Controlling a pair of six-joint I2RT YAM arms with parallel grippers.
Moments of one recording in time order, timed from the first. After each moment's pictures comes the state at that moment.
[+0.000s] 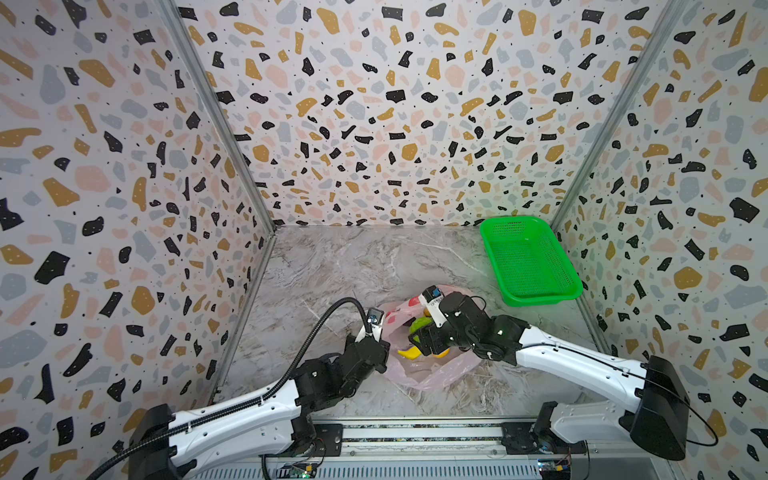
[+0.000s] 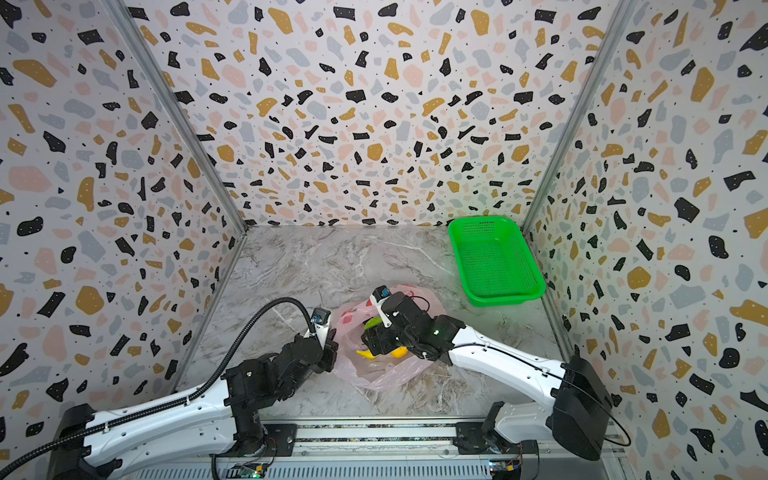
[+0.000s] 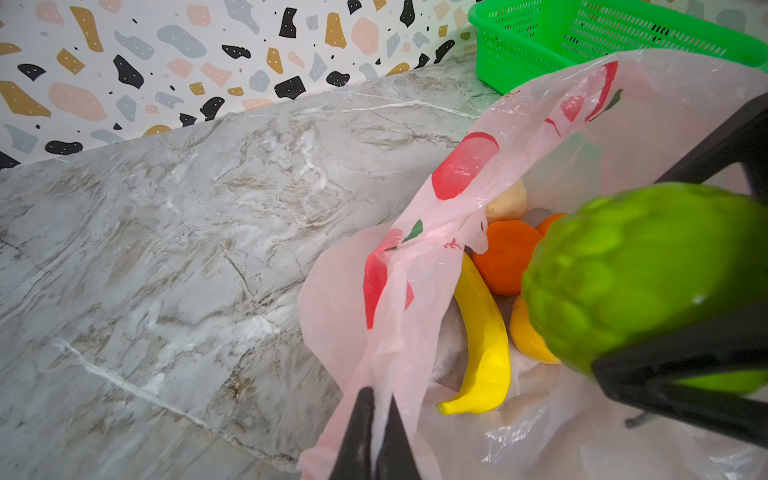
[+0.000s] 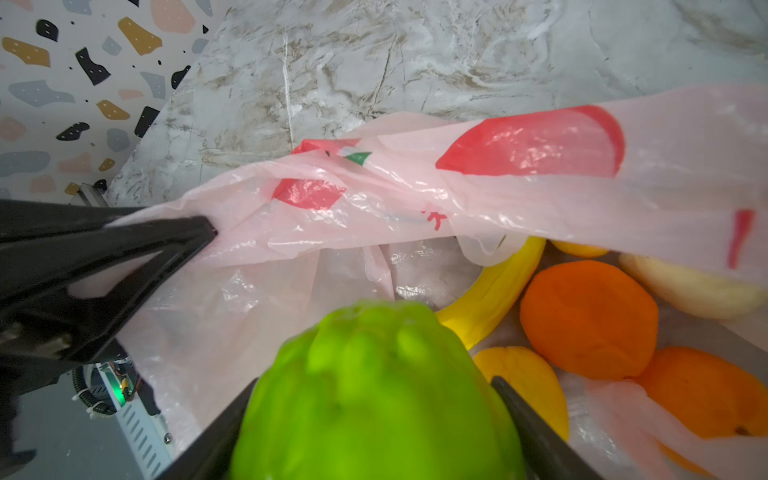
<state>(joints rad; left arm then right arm) -1.09 0.85 0.56 -0.32 -0.59 -0.37 0.97 1.27 0.97 -0.46 -0.05 0.41</state>
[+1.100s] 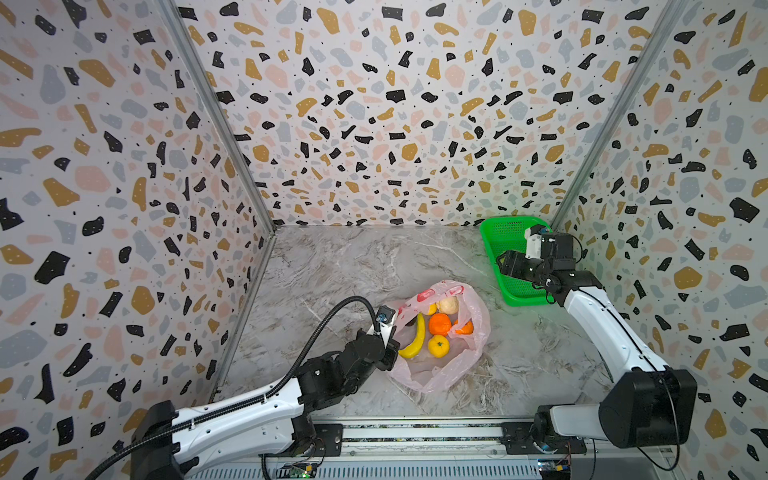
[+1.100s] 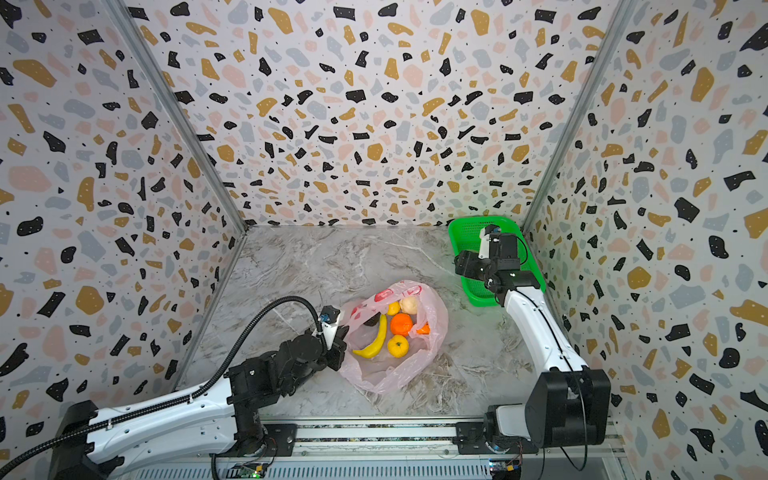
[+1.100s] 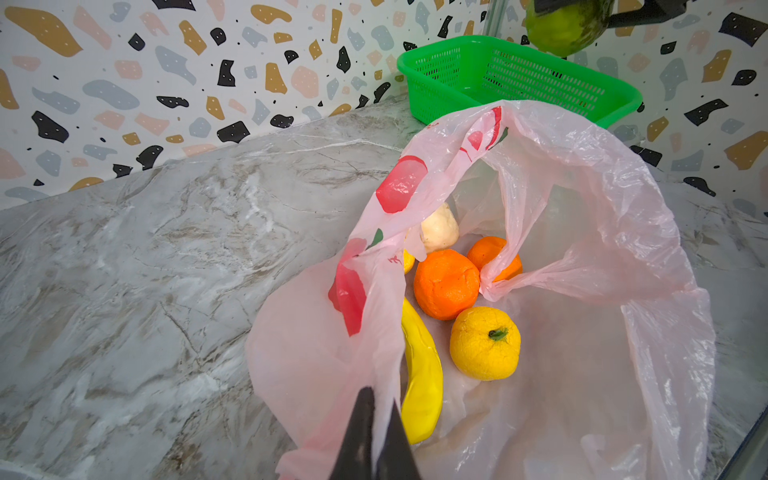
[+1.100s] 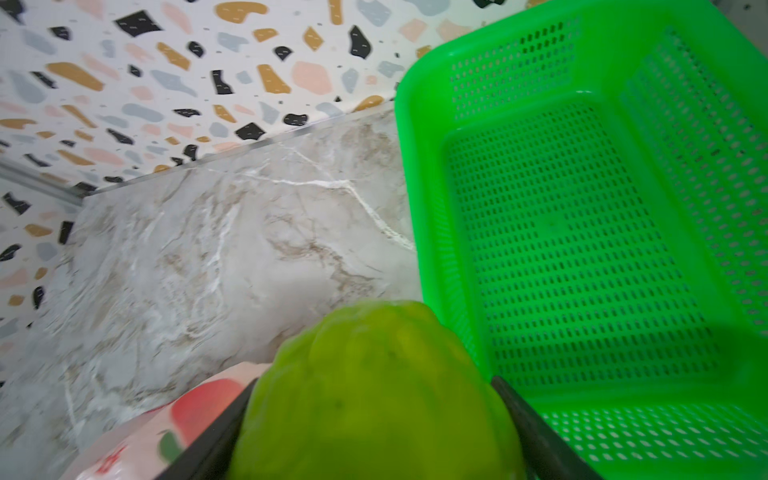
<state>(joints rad) -1.10 0.87 0.57 -0.18 -0.48 -0.27 0.04 1.37 1.13 -0.43 -0.18 0.28</state>
